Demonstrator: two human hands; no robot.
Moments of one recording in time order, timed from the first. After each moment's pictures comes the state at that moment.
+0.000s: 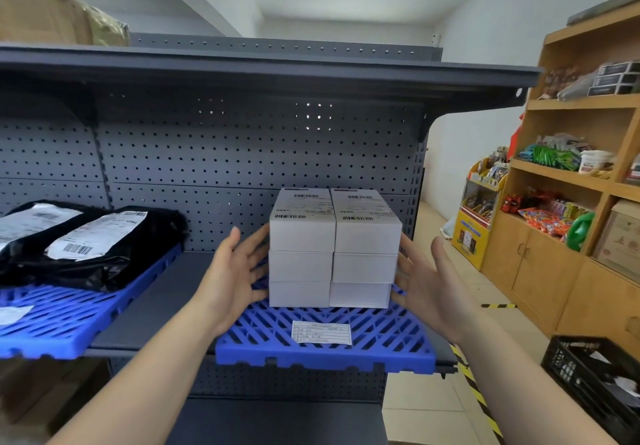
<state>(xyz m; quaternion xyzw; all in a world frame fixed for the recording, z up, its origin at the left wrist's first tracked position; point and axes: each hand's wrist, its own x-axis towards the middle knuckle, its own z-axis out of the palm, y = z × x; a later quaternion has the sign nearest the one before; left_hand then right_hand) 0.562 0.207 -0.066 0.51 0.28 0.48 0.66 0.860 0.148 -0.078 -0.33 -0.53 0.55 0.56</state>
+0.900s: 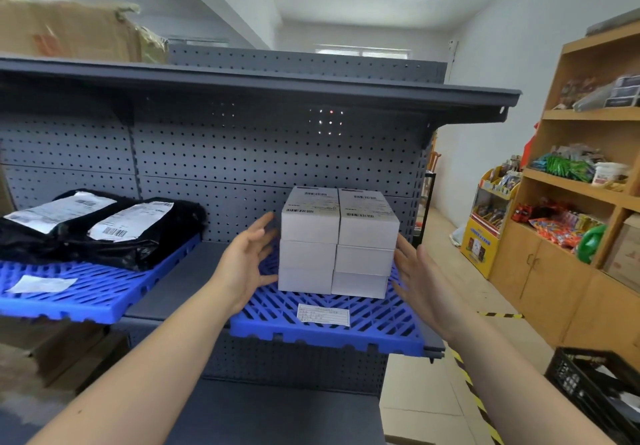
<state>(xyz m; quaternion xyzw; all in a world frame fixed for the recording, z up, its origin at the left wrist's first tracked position) 0.562 0.178 -0.052 0.50 0.31 0.53 0.61 0.853 0.118 -0.072 -0.42 -0.60 0.46 0.49</state>
